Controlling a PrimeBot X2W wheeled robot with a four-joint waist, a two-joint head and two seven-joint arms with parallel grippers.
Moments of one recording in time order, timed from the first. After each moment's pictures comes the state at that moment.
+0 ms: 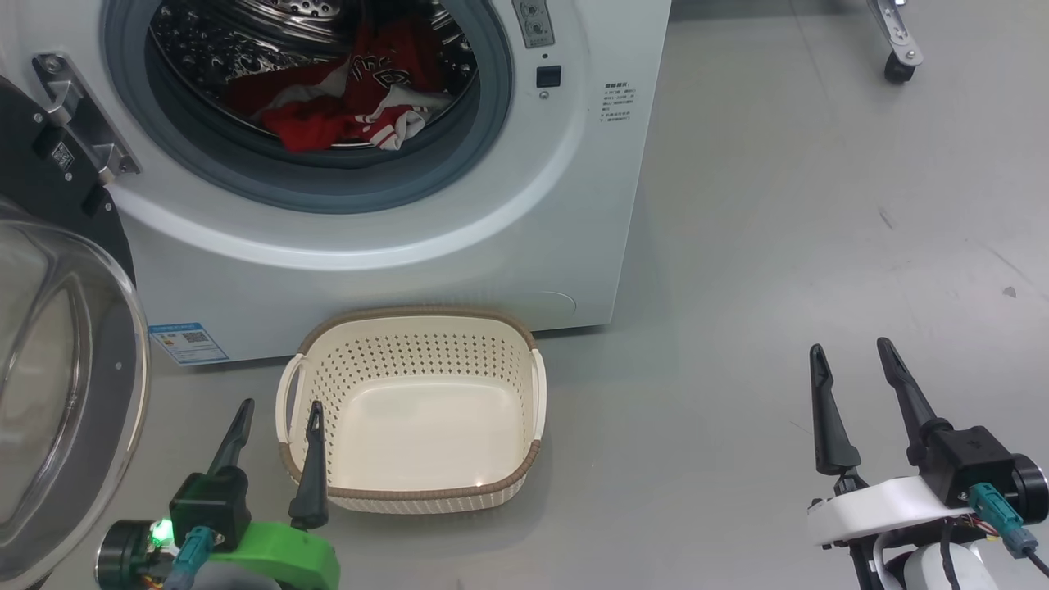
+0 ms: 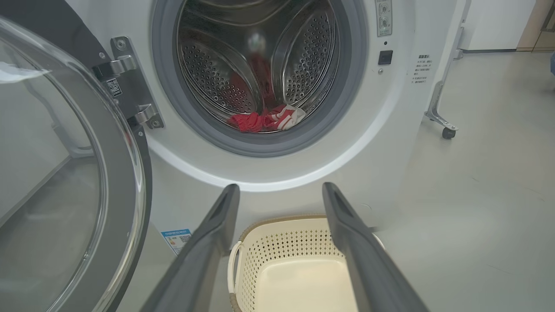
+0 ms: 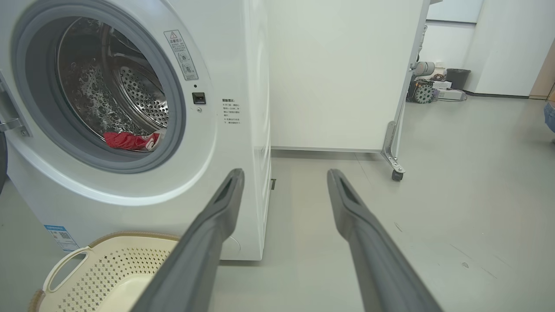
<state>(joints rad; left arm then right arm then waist) 0.00 0.08 -0.18 0.14 -0.25 0.07 -0.19 0.04 -0.07 0.08 0.07 0.18 0.01 -0.26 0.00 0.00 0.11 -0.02</state>
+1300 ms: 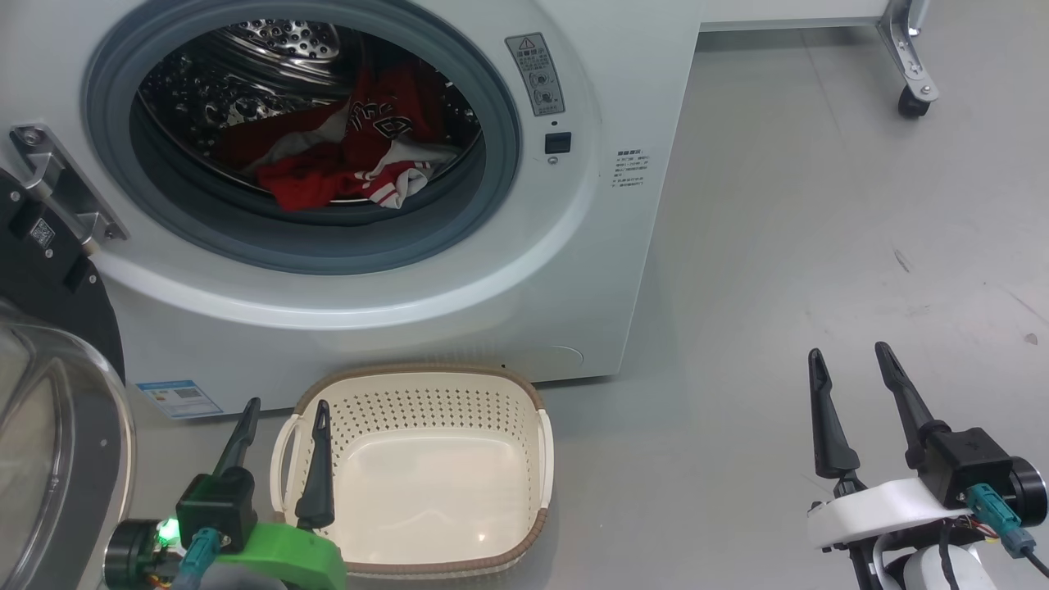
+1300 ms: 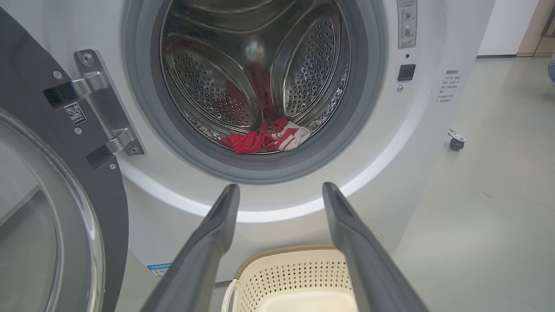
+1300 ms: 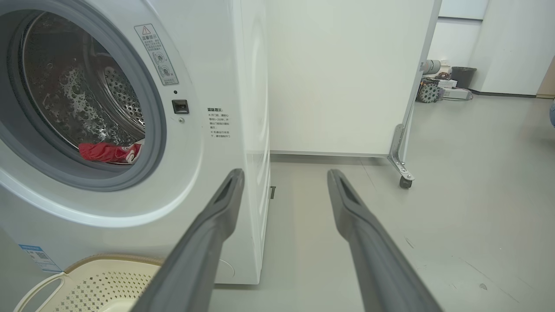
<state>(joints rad) 0.00 0.07 -0.20 0.14 -0.26 0.08 -0.20 0.04 -0.06 0.07 0.09 0.18 0.02 -0.26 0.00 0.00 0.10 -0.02</state>
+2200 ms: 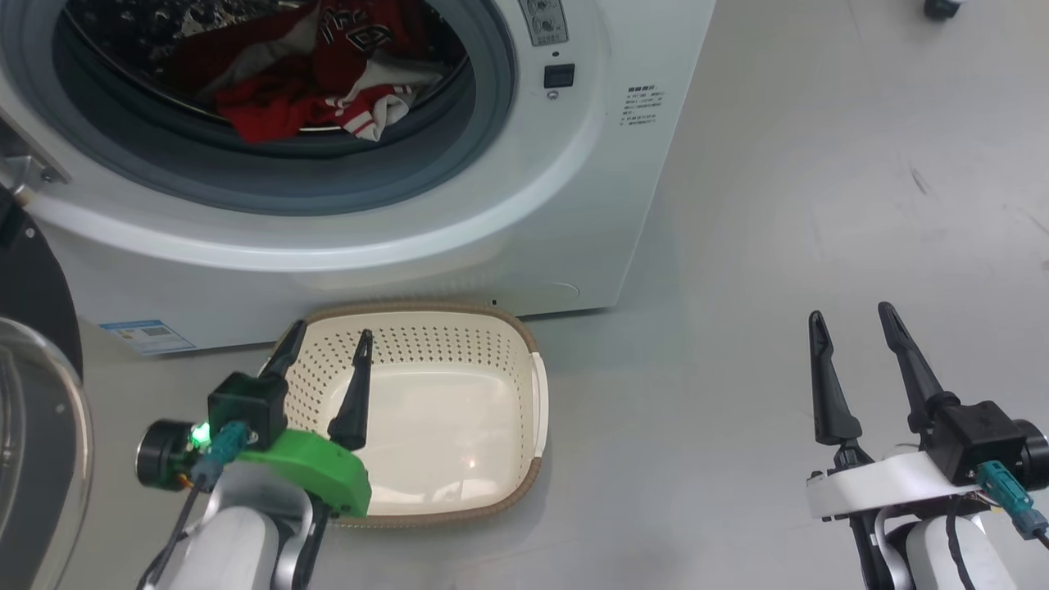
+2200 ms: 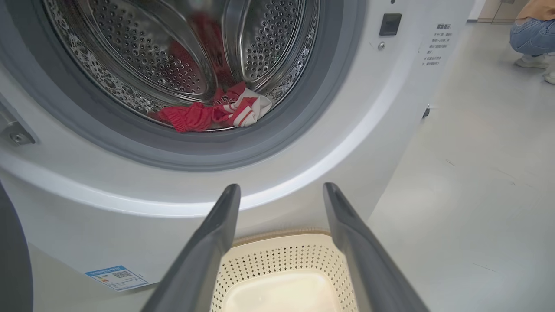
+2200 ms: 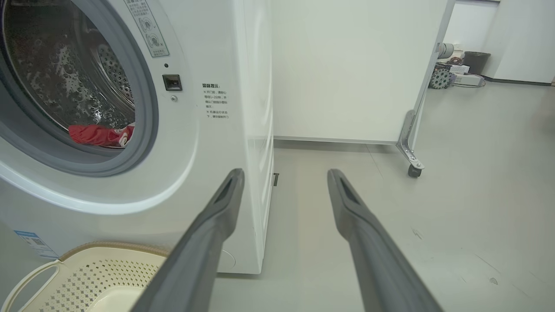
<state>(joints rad) -0.18 0.07 -0.26 0.19 -0.29 0.00 -0.08 0.00 -0.07 0.08 0.03 0.18 0.03 -0.26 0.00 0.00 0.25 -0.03</state>
